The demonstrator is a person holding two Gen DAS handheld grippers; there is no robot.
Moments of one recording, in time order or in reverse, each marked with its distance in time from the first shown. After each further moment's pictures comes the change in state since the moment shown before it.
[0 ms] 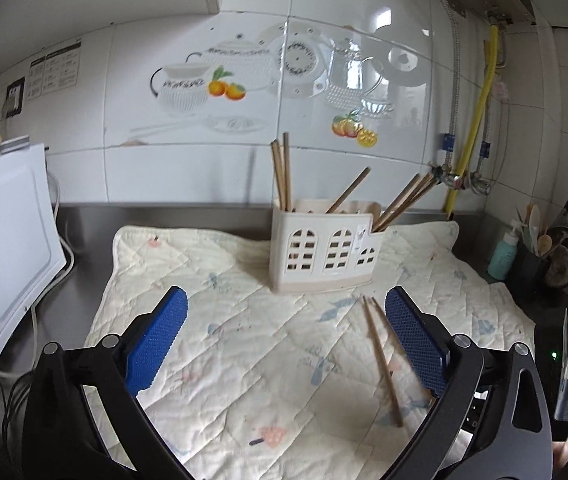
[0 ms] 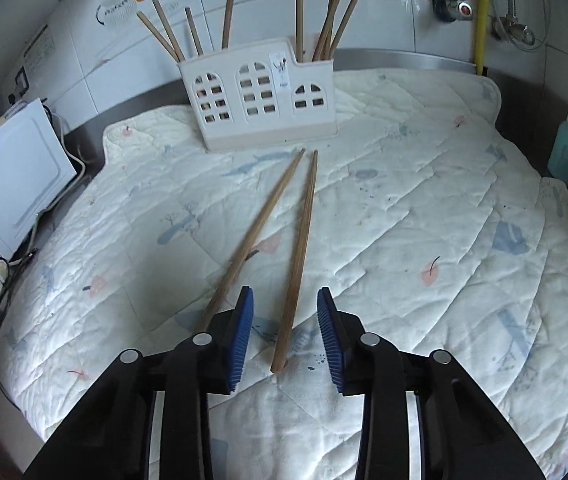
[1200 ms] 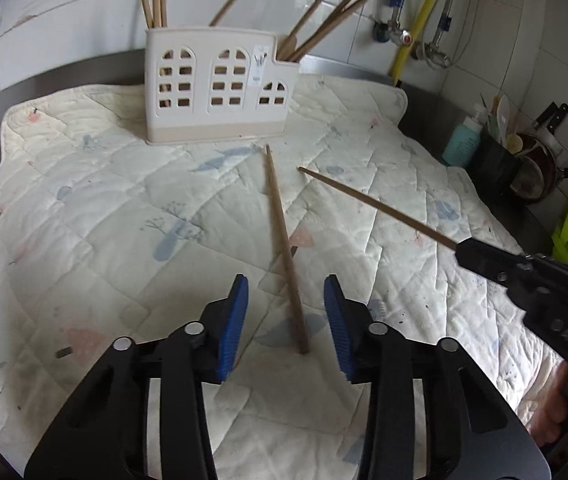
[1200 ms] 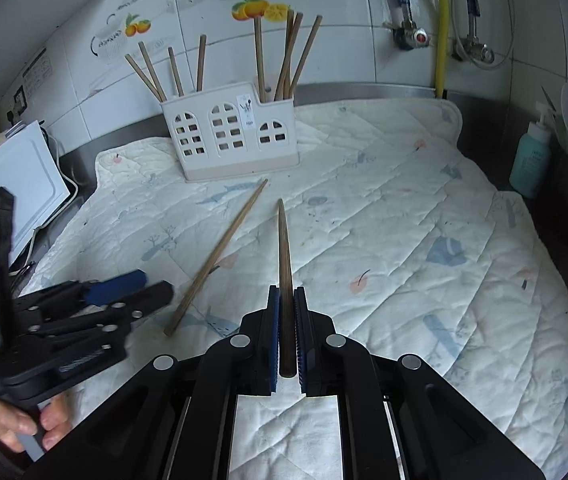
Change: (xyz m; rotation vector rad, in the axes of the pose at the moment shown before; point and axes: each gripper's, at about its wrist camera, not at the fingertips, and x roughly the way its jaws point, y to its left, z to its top) left arm 0.091 -0.096 -0.100 0.013 0.406 -0.224; right arm -0.052 -0.031 -0.004 -0.003 -0.113 -0.039
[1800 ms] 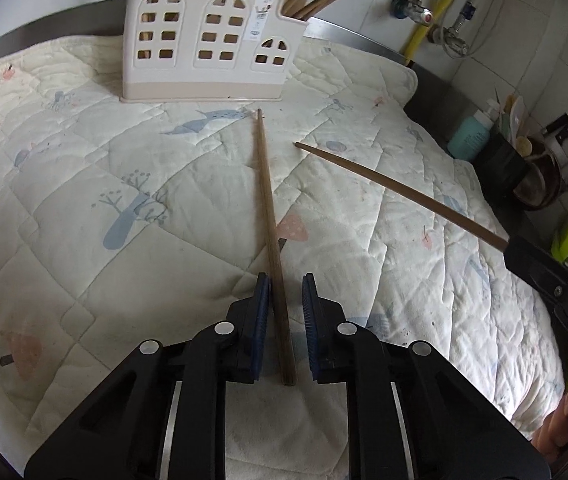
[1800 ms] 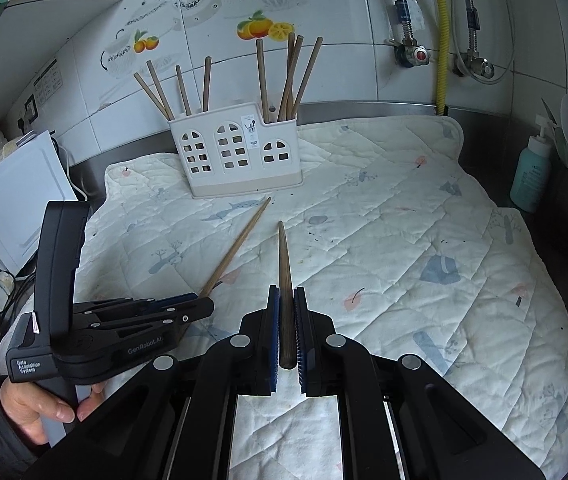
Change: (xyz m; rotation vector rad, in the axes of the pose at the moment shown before) left arm 0.041 0.005 0.008 -0.109 0.102 -0.065; right arm -0.009 -0.009 0.005 -0.010 -0.043 0.028
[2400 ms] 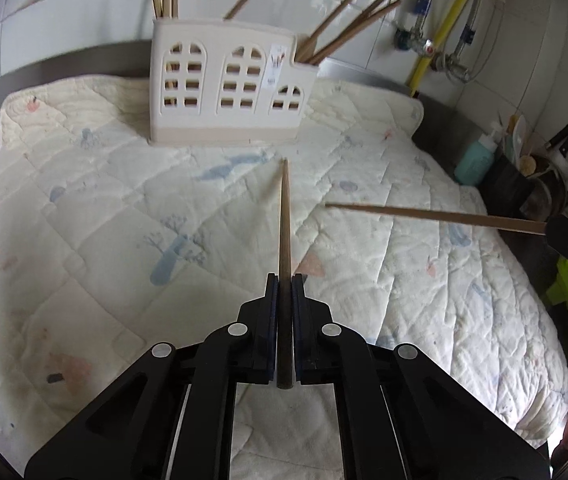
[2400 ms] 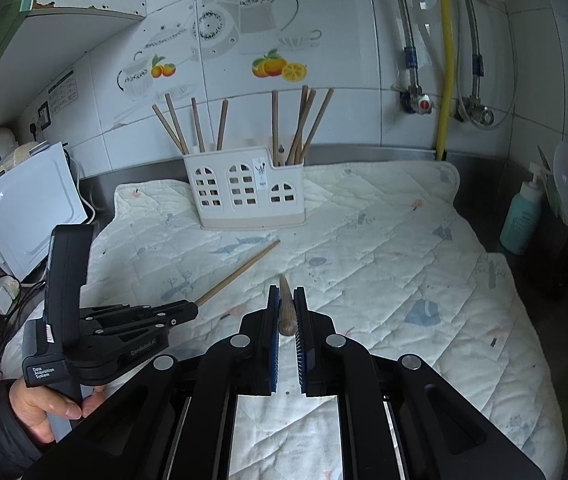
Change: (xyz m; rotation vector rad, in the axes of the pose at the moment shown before) left arm -0.036 0.002 0.012 0.045 -0.127 0.062; right arm -0.034 0.008 0.026 -0.063 -0.091 -0.006
